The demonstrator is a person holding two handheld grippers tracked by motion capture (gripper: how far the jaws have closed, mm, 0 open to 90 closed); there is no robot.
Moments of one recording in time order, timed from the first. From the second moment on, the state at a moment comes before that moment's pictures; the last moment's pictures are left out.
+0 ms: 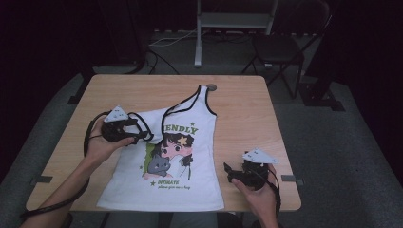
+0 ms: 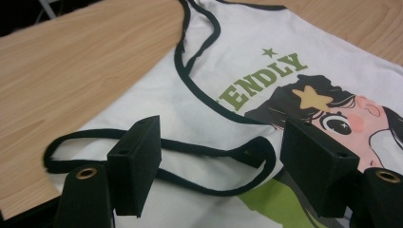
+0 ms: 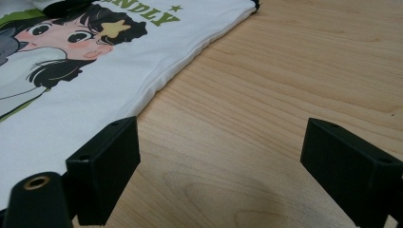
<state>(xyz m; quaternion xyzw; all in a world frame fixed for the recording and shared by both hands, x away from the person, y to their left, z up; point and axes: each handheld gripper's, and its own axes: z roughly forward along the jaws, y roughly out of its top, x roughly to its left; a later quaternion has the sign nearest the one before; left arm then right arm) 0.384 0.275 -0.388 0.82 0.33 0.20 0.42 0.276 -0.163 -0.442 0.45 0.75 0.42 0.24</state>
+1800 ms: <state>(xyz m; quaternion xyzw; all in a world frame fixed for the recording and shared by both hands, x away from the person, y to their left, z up) 0.308 0.380 -0.384 0.74 0.40 0.25 0.48 0.276 -0.163 -0.442 0.45 0.75 0.42 0.24</state>
